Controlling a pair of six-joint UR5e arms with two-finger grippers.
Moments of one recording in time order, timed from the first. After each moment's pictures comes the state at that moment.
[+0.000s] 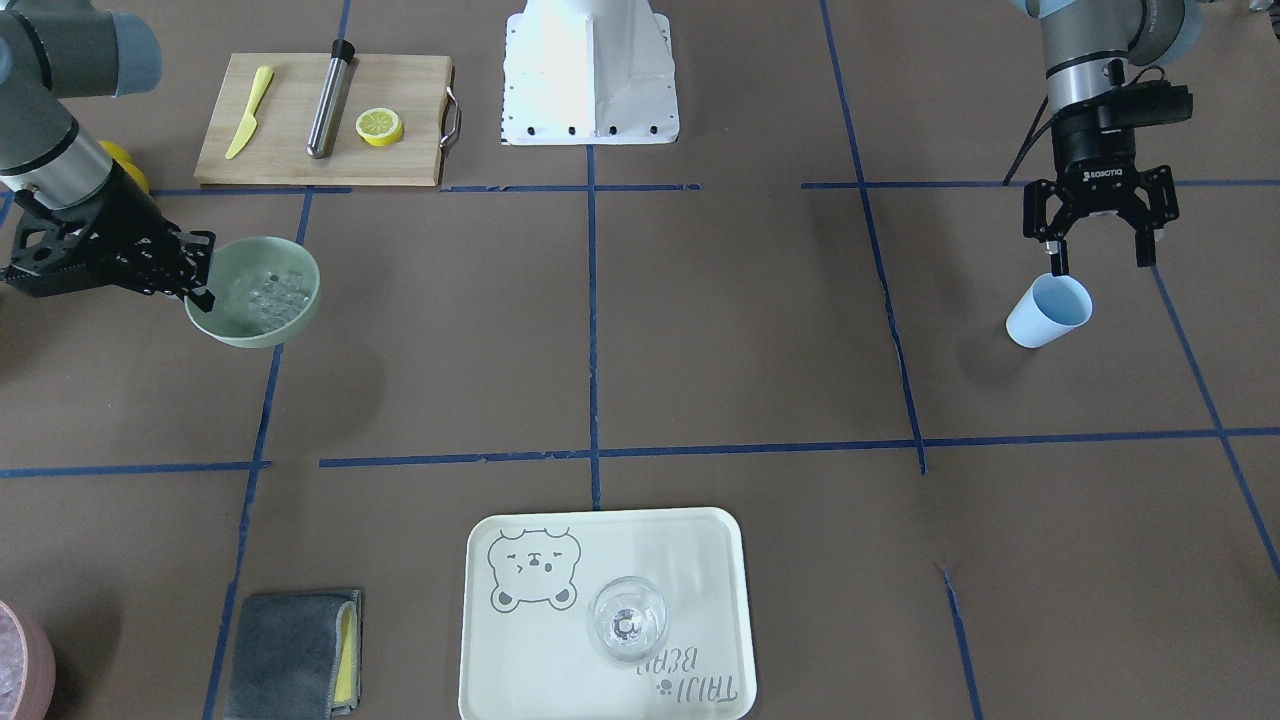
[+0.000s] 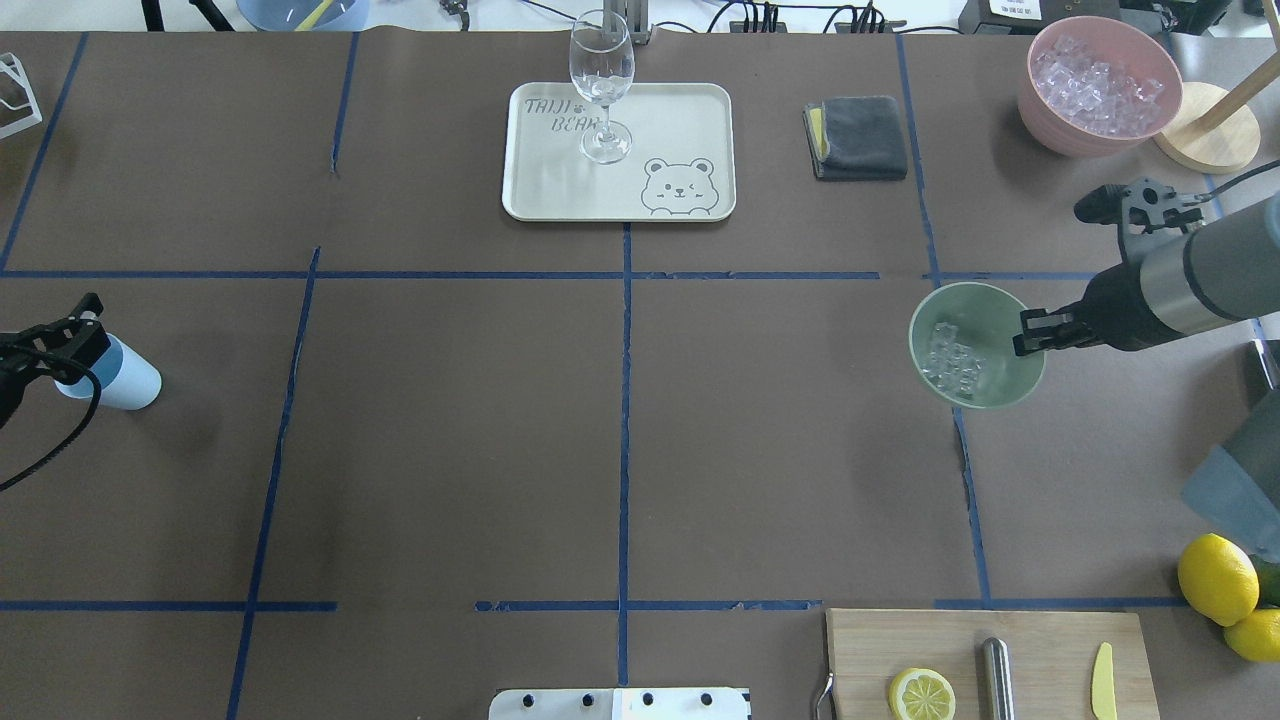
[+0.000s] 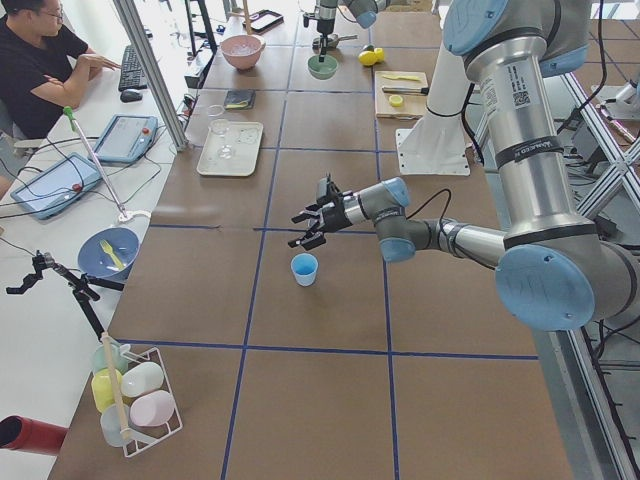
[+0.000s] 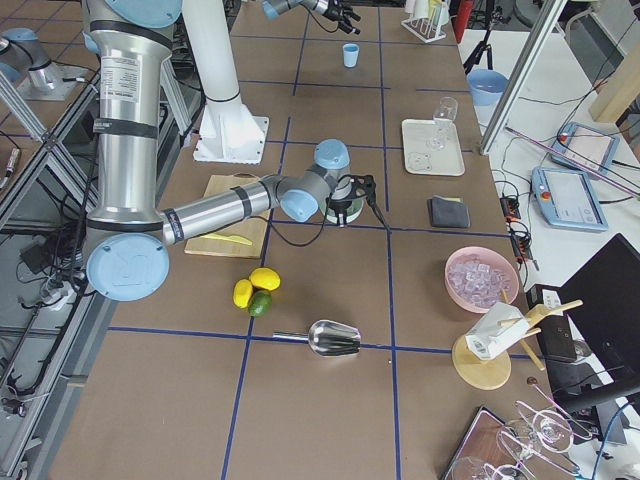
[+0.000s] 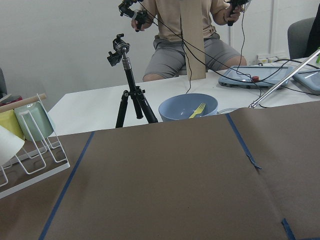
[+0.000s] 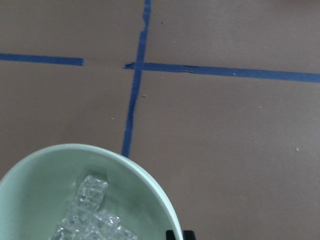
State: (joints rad) left arm -0.54 -1.22 -1.97 -2.60 -0.94 -1.01; right arm 0.92 -1.69 1.89 -1.02 2.13 0.82
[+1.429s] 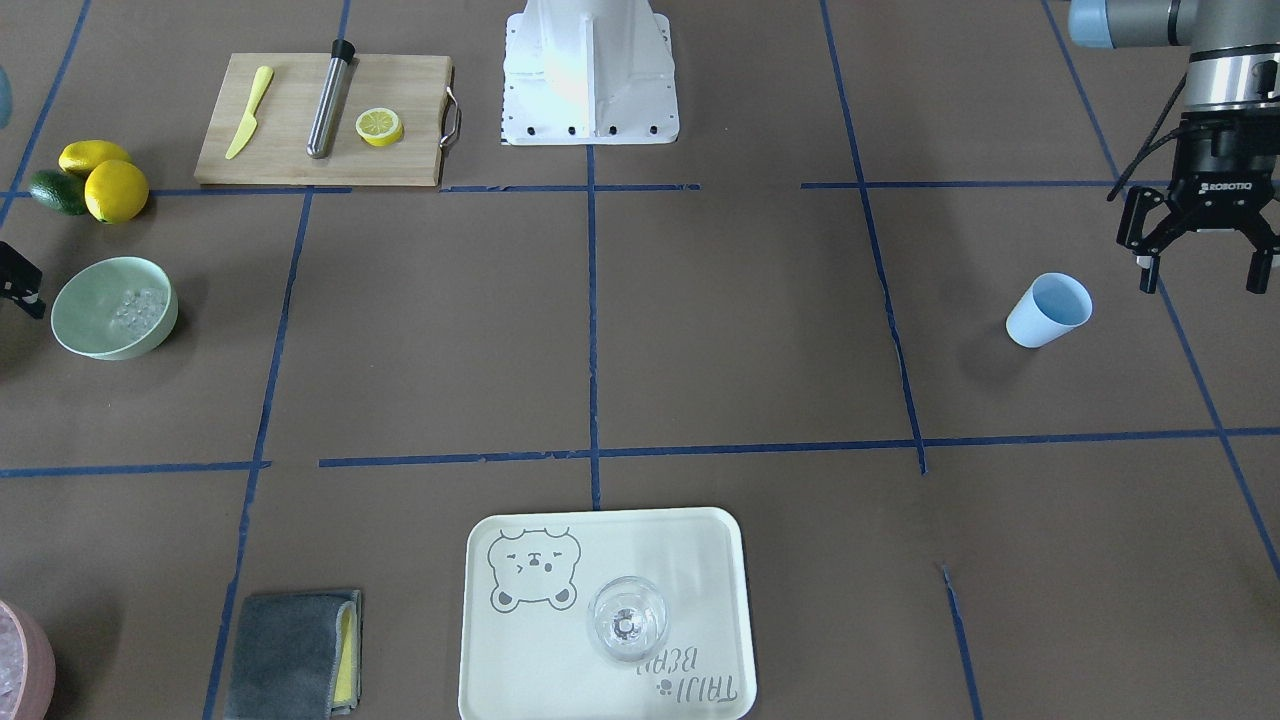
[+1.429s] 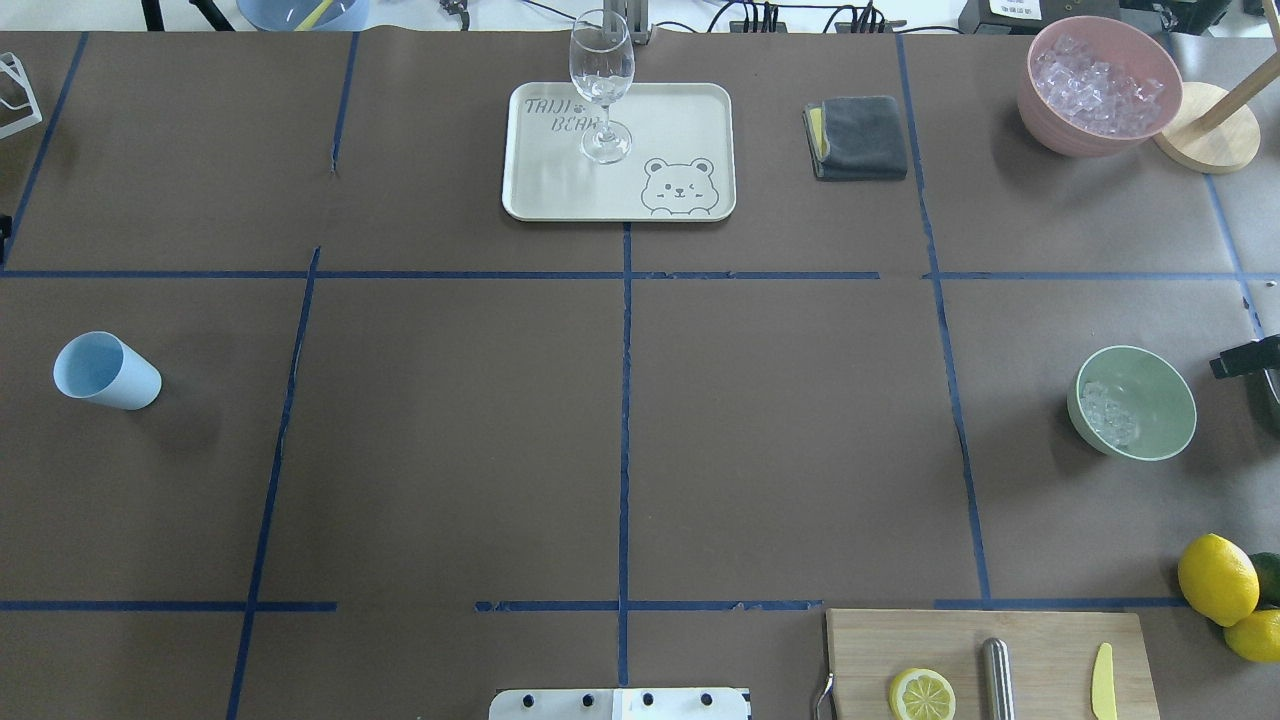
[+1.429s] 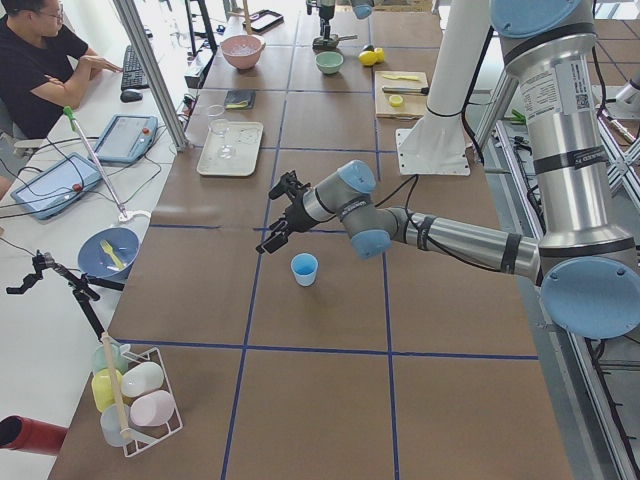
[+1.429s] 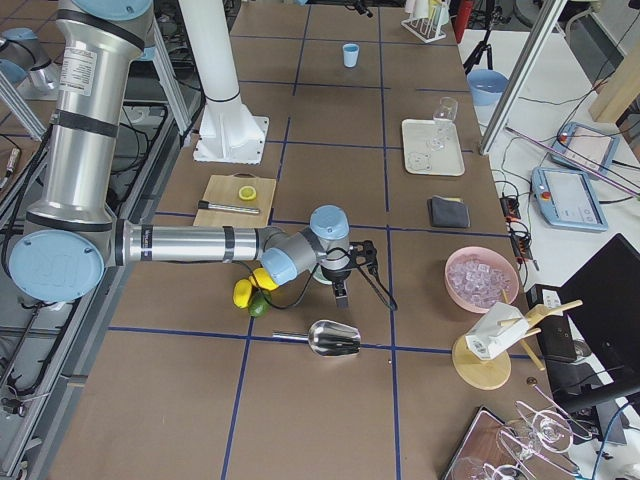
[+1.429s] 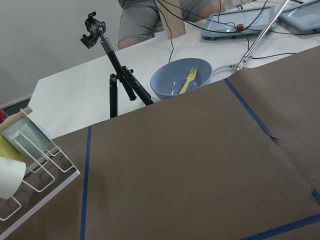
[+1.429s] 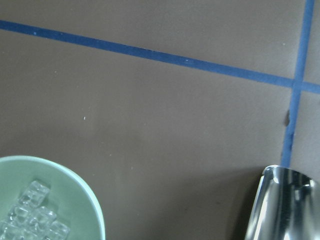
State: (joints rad) left arm -1.06 -1.36 -1.96 -2.37 -1.61 -0.48; right arm 1.18 -1.77 1.75 -1.09 2.17 0.38
